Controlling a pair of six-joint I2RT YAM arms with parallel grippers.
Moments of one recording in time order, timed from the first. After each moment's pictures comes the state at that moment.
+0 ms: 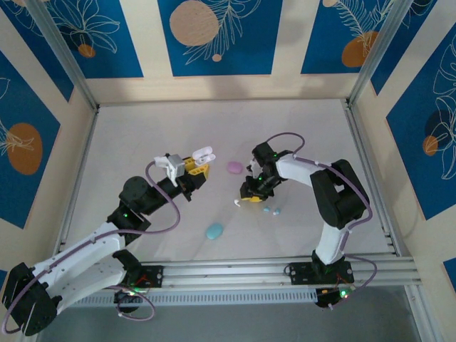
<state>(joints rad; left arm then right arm) -0.72 0.85 0.52 0.48 0.20 -0.13 0.49 1.80 1.08 -0.68 -0.48 0.44</state>
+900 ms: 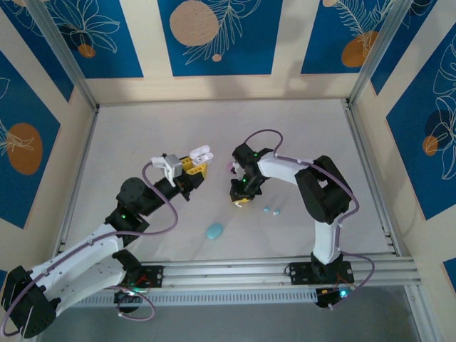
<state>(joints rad) -0.72 0.82 0.52 0.47 0.18 -0.12 0.63 1.91 1.23 -0.77 -0.34 0.42</state>
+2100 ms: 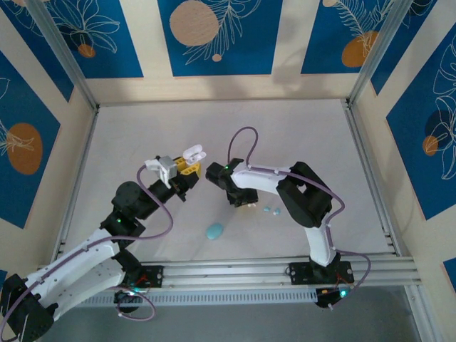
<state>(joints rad) -0.72 0.75 0.50 0.42 0.09 -0.10 0.88 2.01 1.38 -1.06 0.33 0.76</state>
